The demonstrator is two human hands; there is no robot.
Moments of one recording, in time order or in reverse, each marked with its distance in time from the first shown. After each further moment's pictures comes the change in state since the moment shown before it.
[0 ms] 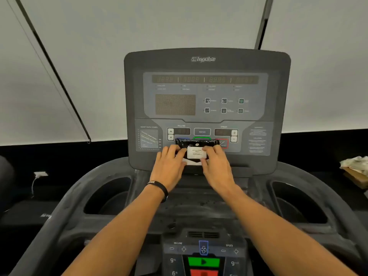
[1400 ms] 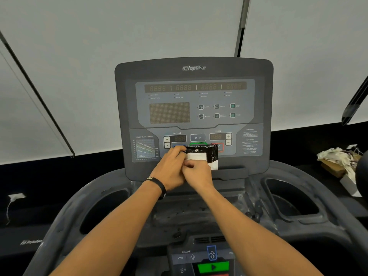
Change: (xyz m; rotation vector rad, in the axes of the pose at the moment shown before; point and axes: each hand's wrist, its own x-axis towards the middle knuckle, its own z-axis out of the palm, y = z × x) left_hand 0.033 -0.014 -0.012 -0.291 -0.218 0.190; right_hand 0.004 -0.069 0.014 0.457 -0.047 0.453
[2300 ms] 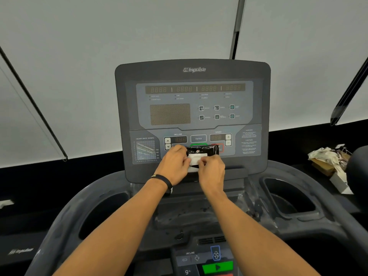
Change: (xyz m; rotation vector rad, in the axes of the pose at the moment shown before) left_hand 0.009 0.009 -0.011 -0.158 0.117 -0.072; right_hand 0.012 0.021 -0.011 -0.294 0.375 -0.080
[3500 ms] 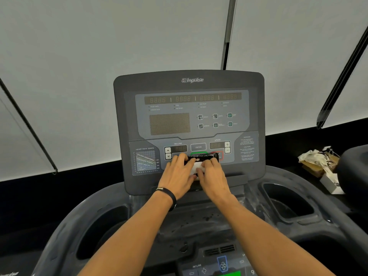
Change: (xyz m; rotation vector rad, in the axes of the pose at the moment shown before) left_hand -0.002 -0.003 0.010 0.337 -0.091 0.087; right_hand 0.012 0.006 -0.007 -0.232 -0.182 -0.256
